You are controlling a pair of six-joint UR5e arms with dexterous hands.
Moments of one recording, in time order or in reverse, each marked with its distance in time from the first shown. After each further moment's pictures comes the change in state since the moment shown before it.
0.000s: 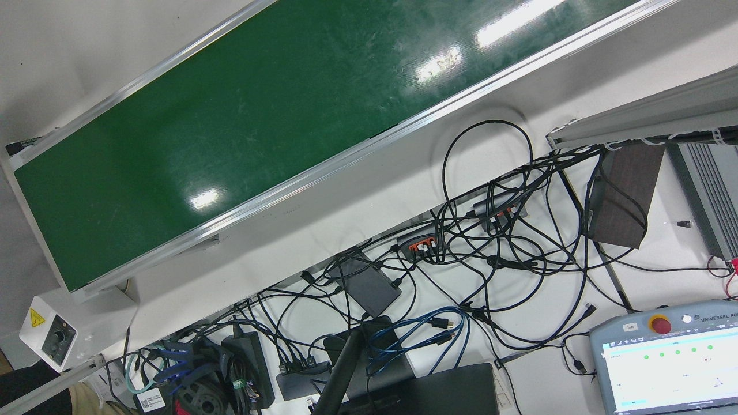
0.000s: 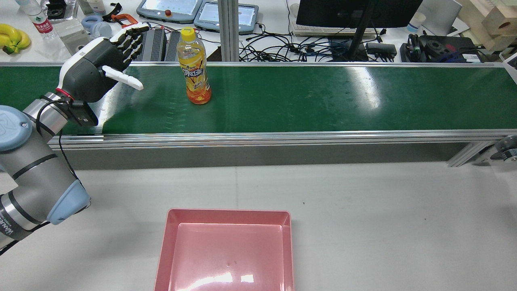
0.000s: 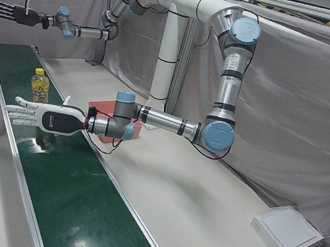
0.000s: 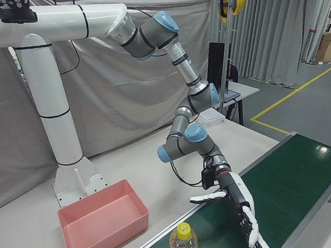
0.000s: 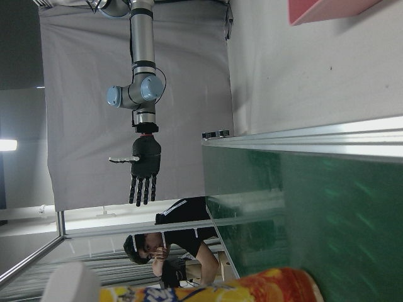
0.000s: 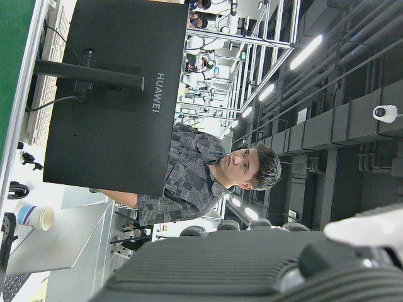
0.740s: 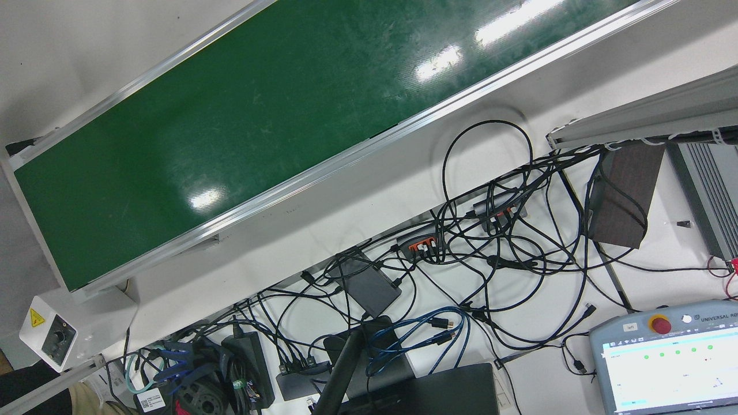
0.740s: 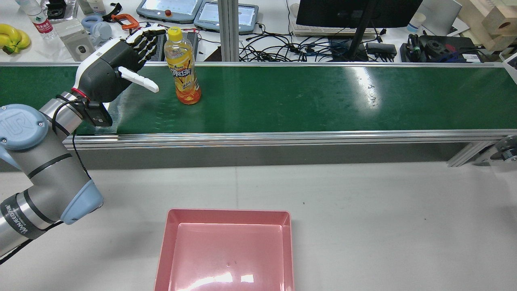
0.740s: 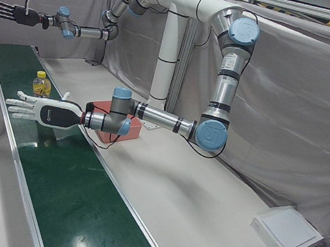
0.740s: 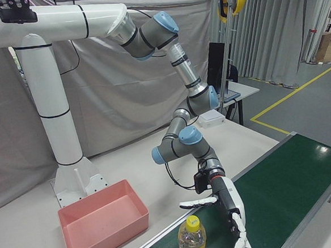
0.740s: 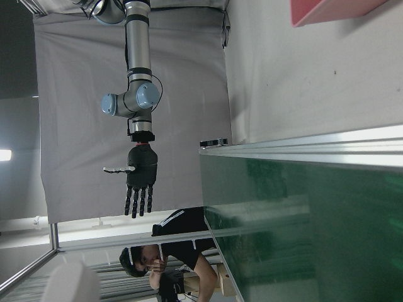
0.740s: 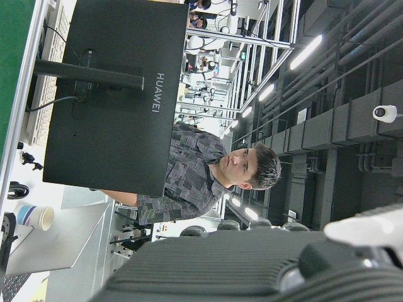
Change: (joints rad) left arm 0.026 -0.048 0.014 0.014 0.003 0.029; right arm 0.000 0.000 0.000 0.000 0.000 0.000
